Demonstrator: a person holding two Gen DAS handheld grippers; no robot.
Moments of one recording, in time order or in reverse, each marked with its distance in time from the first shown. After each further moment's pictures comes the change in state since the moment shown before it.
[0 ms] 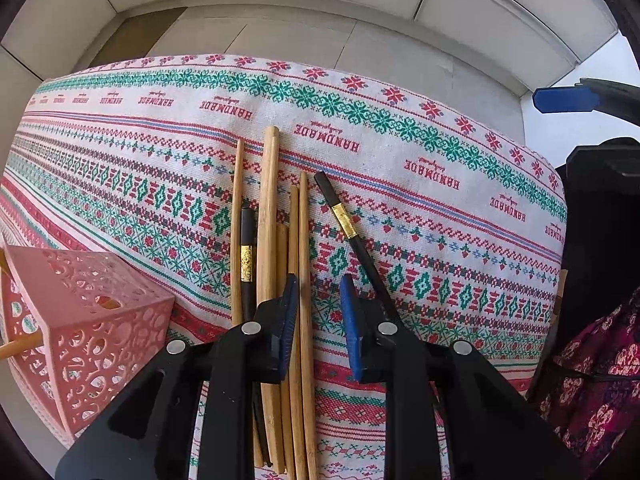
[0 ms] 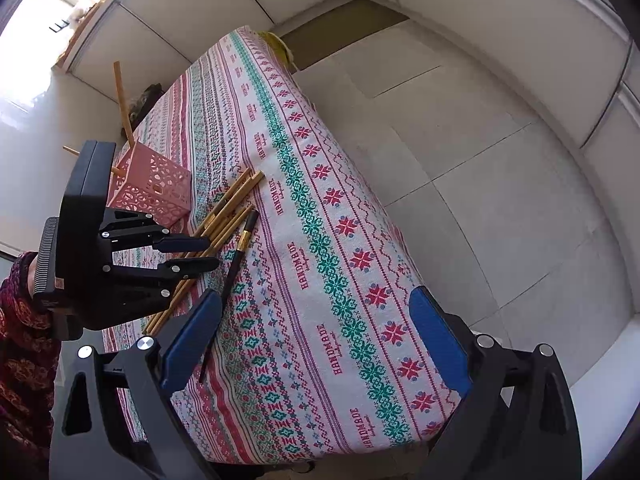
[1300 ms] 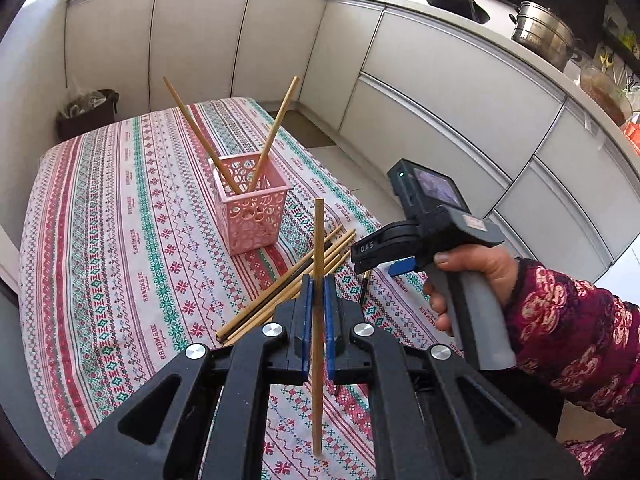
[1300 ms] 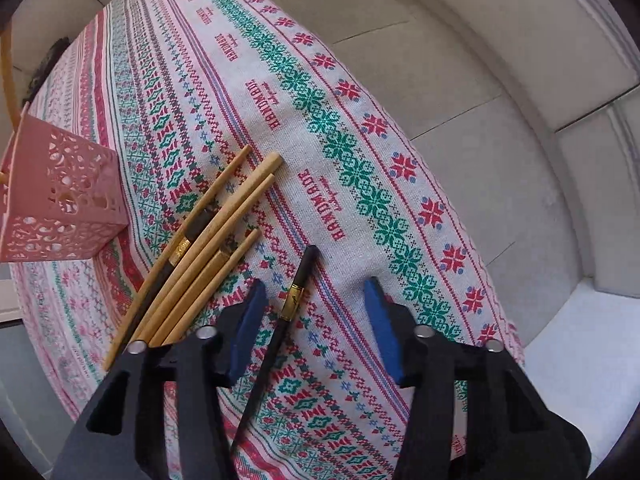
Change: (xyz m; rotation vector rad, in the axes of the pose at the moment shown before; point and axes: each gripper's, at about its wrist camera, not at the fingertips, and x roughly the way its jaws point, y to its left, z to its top) left arm -0.145 -0.031 -0.182 -0.702 -0.722 0.093; right arm 0.117 0.104 0.042 0.042 0.201 -0.415
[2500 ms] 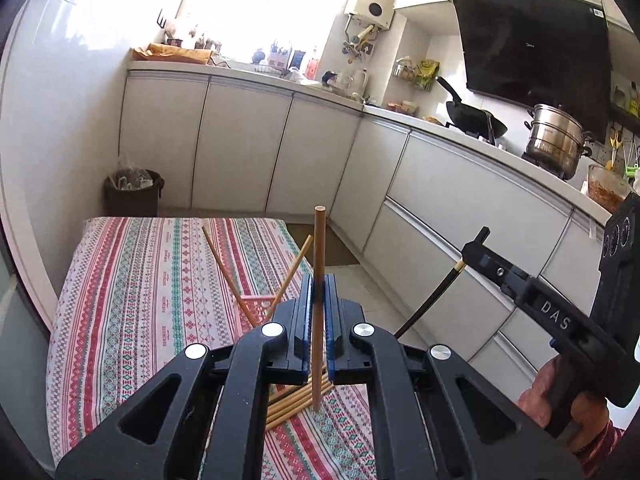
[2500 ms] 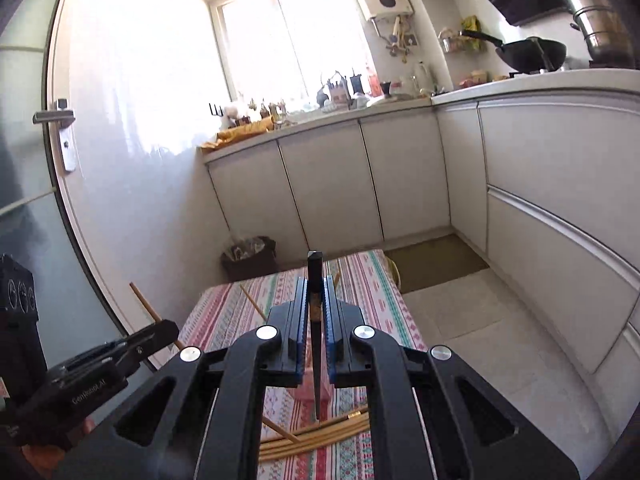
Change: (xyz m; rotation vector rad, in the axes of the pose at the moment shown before) left arm -0.108 -0.046 0.060 -0.115 -0.424 0.132; right arm -0.275 -0.035 -0.100 -0.304 -1.049 0.539
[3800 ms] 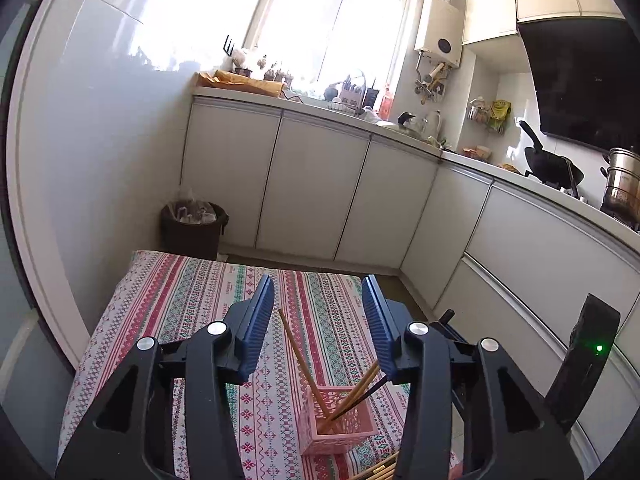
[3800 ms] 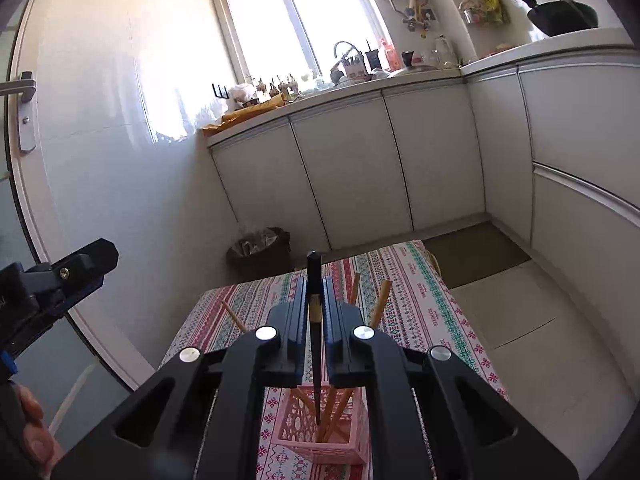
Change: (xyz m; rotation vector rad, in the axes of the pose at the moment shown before) left arm 0.054 0.051 0.043 -0.079 -0.133 0.247; right arm 0.157 0.013 -0.033 0.013 0.067 0.068
